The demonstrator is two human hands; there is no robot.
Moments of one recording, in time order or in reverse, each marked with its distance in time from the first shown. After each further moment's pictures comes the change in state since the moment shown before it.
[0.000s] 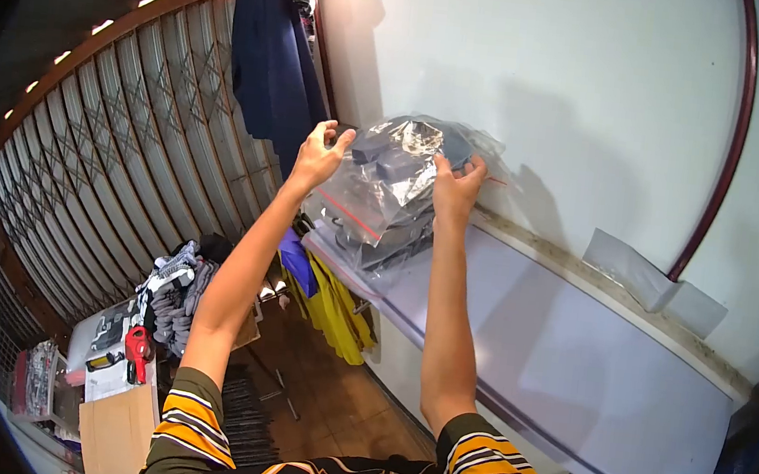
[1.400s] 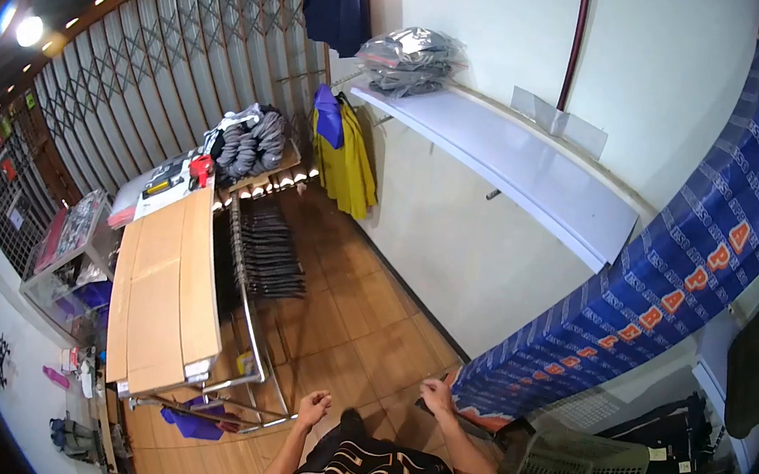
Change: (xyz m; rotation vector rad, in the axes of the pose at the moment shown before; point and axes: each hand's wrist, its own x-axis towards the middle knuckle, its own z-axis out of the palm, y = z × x) left_hand -1.118 0.158 -0.178 -0.429 -0.171 -1.151; right_hand -0.674 0.067 -0.739 -0.633 -0.552 0.693
